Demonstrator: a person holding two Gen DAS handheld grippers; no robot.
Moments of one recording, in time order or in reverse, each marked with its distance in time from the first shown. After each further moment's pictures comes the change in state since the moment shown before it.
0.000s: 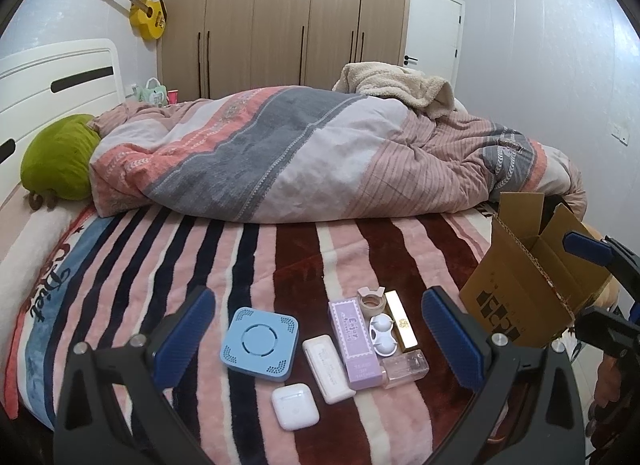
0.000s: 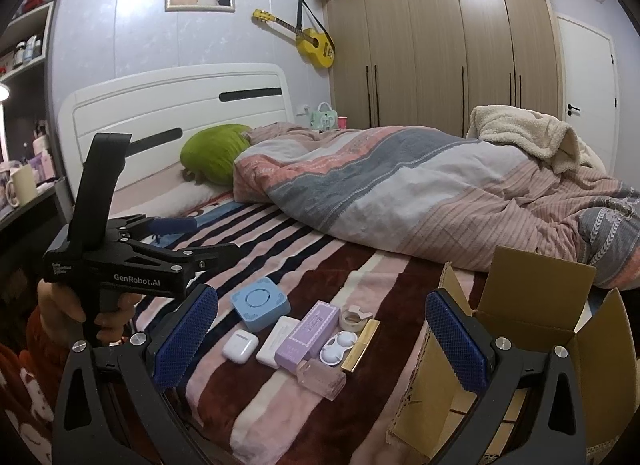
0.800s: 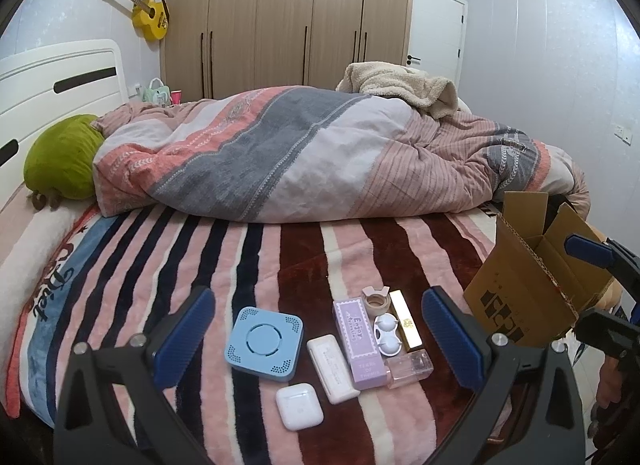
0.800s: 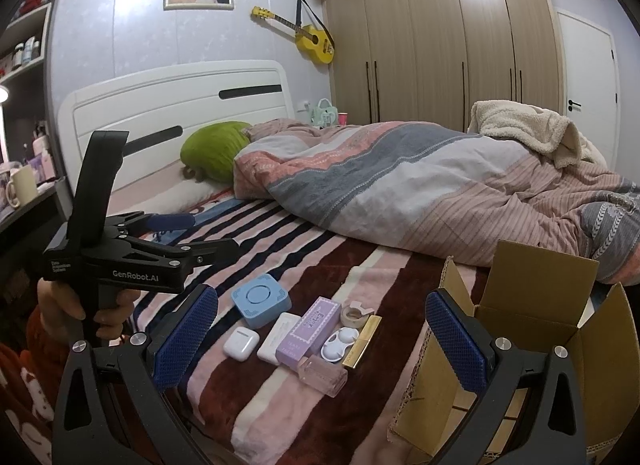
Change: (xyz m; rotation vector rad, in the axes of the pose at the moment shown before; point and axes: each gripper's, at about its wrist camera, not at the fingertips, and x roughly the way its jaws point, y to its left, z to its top) left arm -0.001 0.002 -0.001 -0.002 0.001 0.011; right arm -0.002 0.001 -0.005 0.006 0.008 0.000
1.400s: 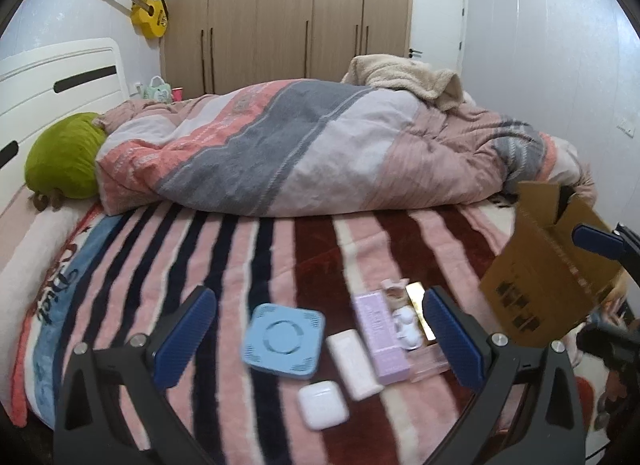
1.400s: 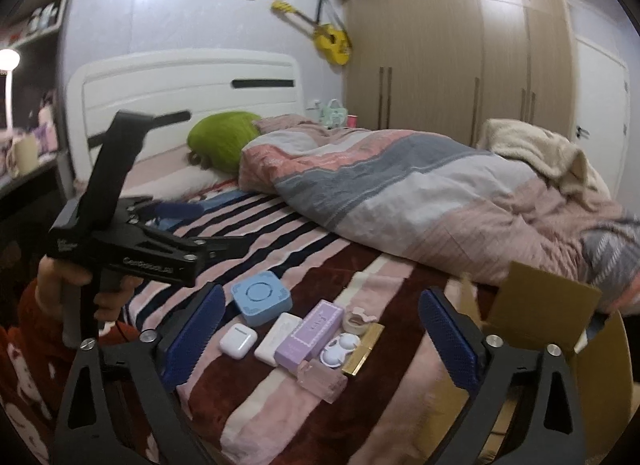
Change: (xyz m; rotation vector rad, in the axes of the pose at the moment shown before) left arm 0.013 0.021 -0.007 0.022 0.030 0.027; right arm 0.015 0.033 0.004 -0.120 0.013 -0.012
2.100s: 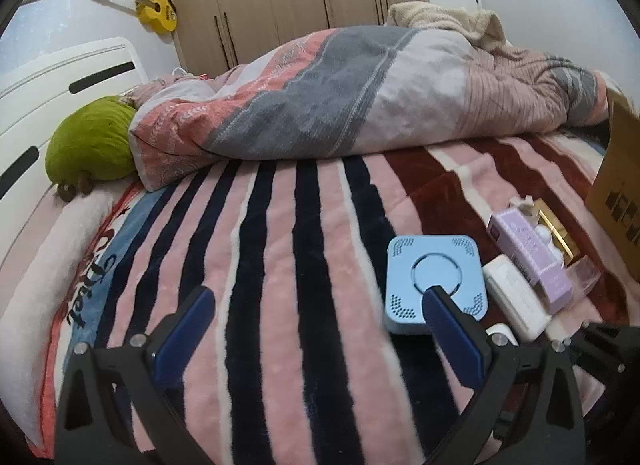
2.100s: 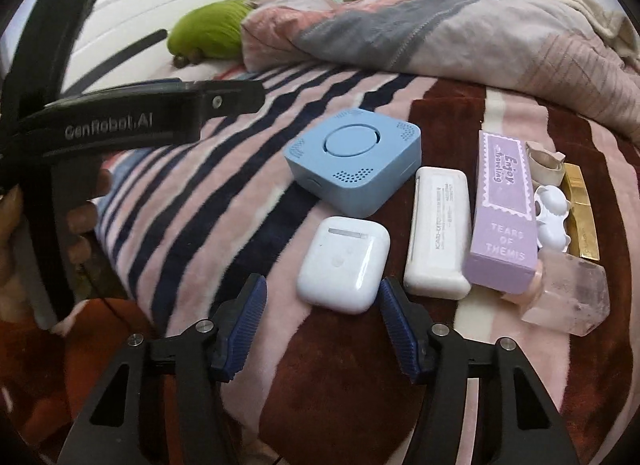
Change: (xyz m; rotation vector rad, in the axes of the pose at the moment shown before) left arm 0.069 0.092 -0.063 0.112 0.089 0.144; right arm 0.185 0.104 -0.096 0.240 0.357 0.068
